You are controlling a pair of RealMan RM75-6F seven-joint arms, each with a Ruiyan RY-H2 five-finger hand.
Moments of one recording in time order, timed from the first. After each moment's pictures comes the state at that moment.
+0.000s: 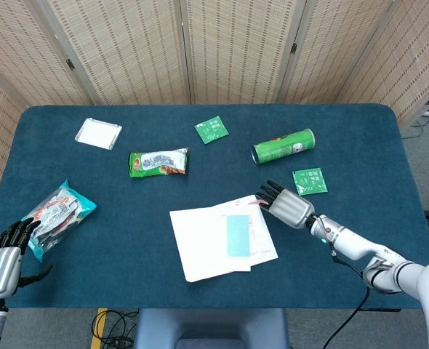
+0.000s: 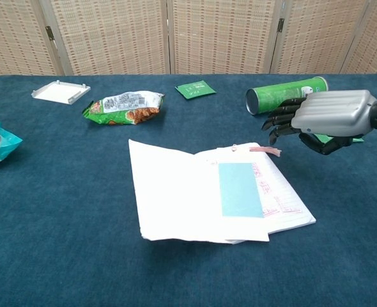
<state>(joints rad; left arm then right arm) -0.10 -1.14 -0.05 -1.71 1.43 1.44 0.11 0.89 -1.41 -0.20 -1.07 -1.67 0.92 0.00</state>
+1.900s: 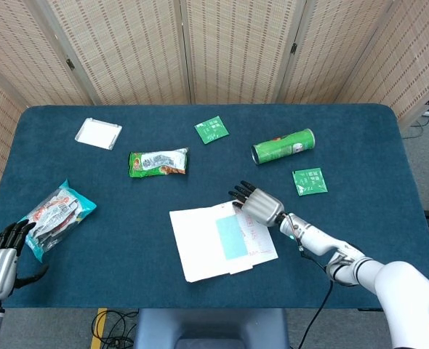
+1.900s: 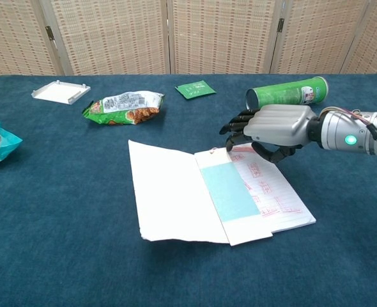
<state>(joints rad) -0.09 -1.14 -0.05 -1.69 1.41 1.44 0.10 0.94 -1.65 -0.09 -0.86 -1.69 0.85 0.10</state>
